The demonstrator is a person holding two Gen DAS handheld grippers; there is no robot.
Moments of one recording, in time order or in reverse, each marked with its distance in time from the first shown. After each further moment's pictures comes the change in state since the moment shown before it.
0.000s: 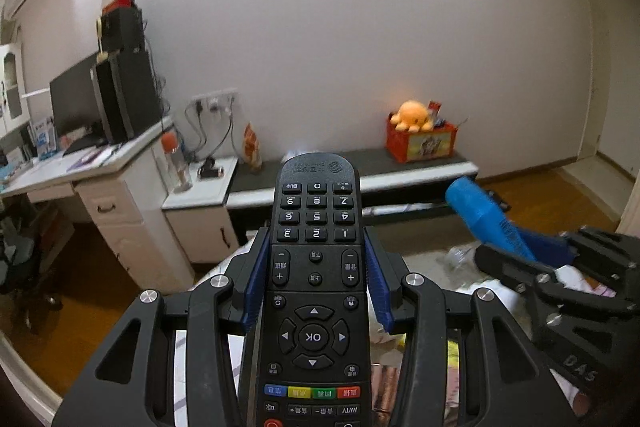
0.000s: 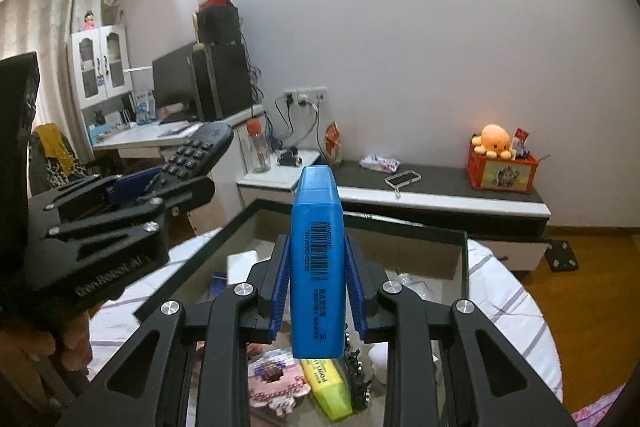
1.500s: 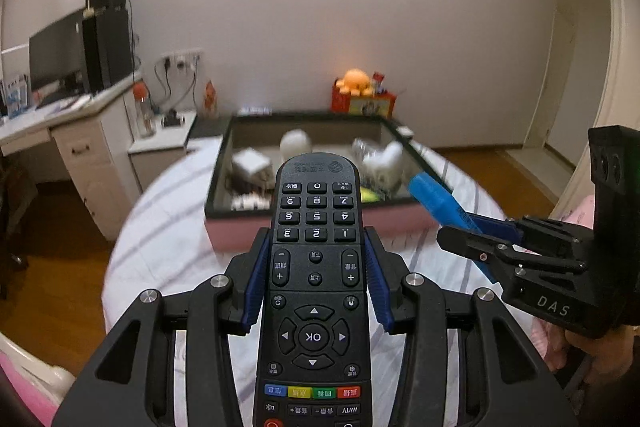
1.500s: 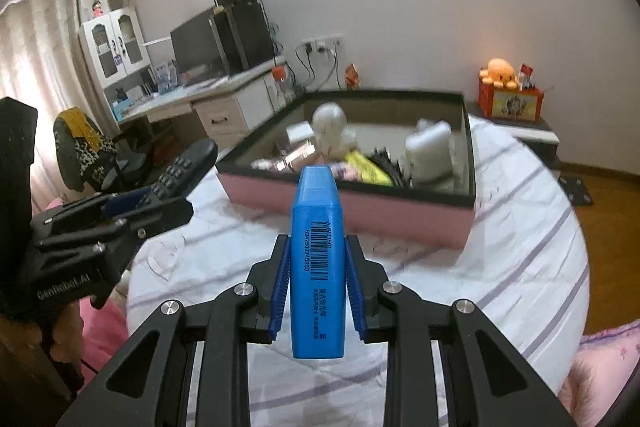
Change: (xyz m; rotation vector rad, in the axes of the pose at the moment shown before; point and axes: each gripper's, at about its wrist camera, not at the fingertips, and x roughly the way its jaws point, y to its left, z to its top) left arm -0.164 -0.002 -0.095 -0.046 0.069 -0.208; right arm -0.114 0.021 -0.098 0.068 0.103 0.109
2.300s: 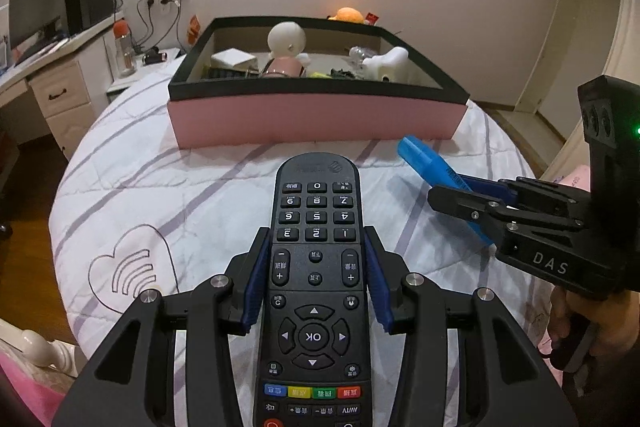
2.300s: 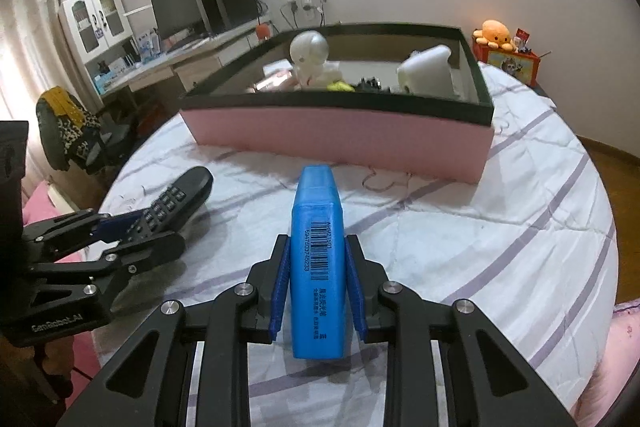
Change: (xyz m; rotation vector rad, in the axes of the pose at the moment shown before) left arm 0.048 0.010 -0.067 -0.030 0.225 -0.069; right arm 0.046 -0.017 -0.040 0.027 0.166 -0.040
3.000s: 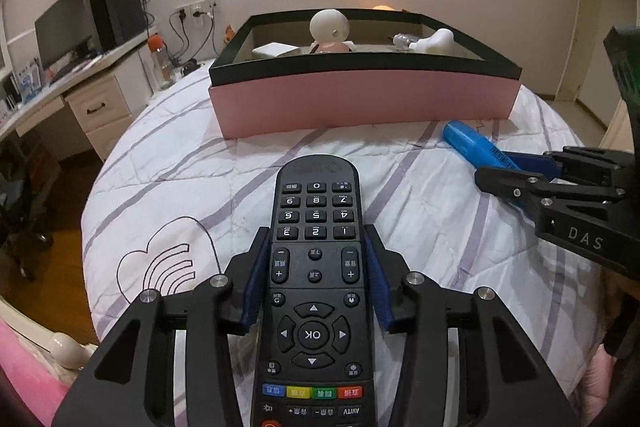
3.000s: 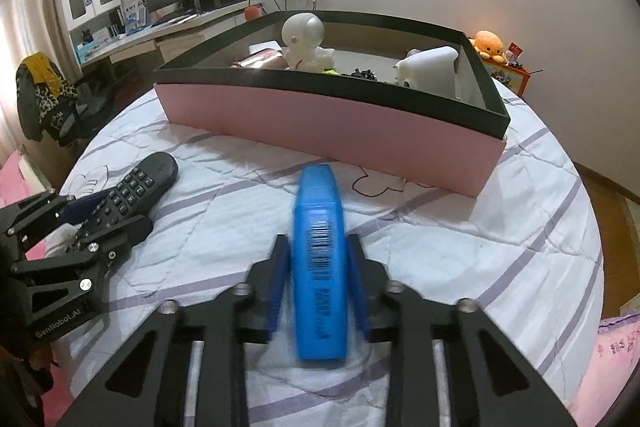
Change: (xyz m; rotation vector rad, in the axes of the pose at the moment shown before) left arm 0.020 0.012 -0.013 0.035 -0.015 0.175; right arm 0.022 0.009 0.000 -0.082 0.040 -0.123
